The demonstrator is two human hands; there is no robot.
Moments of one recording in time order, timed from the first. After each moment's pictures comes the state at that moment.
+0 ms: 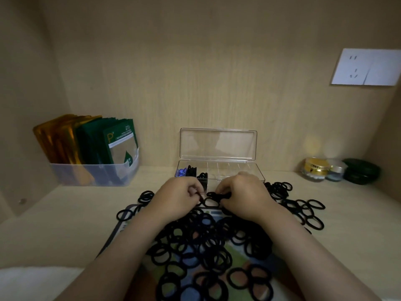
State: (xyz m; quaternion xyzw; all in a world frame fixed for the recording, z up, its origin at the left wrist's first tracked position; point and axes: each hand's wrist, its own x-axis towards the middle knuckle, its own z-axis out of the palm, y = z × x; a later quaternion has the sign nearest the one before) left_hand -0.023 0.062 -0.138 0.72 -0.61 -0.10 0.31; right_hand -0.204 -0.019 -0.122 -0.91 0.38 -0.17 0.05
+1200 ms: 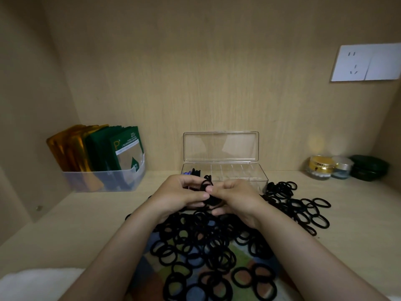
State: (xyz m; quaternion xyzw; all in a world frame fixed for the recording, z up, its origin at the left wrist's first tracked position) left_hand -0.026 0.078 -0.116 0.58 -0.49 -0.42 0.51; right_hand -0.186 -0.005 -0.131 -0.60 0.31 -0.29 0.68
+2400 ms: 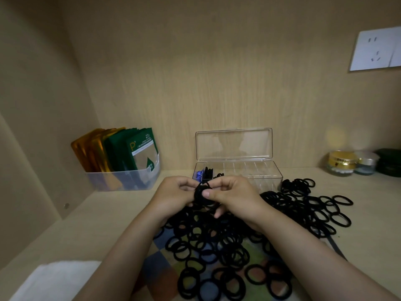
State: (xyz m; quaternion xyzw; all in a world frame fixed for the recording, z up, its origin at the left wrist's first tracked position) left_hand -0.009 0.098 -0.118 0.69 -0.45 -0.28 0.49; right_hand -0.166 0.013 -0.134 -0.67 0.23 -0.32 0.63
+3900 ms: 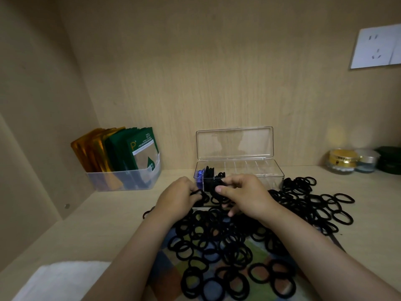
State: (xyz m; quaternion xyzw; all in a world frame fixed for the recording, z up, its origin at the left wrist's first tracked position) left_hand 0.007 0.073 -0.141 0.77 -0.59 -0.02 0.23; right_hand -0.179 0.011 -0.128 -0.71 0.30 -0.32 0.55
